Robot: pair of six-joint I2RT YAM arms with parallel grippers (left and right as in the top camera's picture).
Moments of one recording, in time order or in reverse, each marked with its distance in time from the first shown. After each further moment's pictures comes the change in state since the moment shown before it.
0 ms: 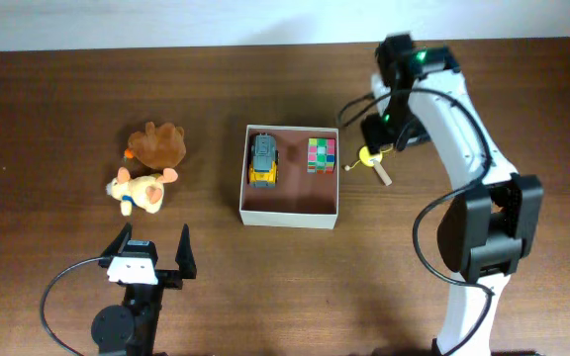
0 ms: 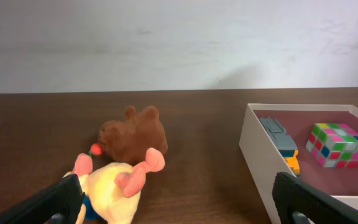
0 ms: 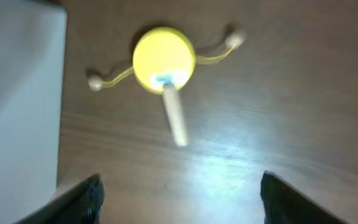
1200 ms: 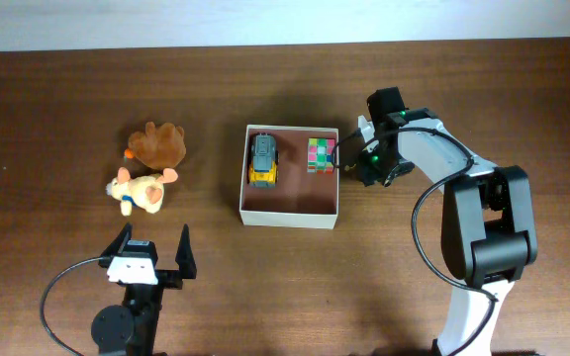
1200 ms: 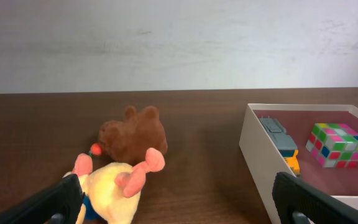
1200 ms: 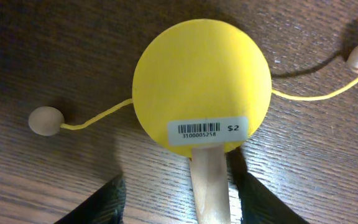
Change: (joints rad) left arm 0.000 0.000 0.000 0.000 0.000 0.000; right arm 0.001 -0.042 -0.444 0.503 -0.035 -0.077
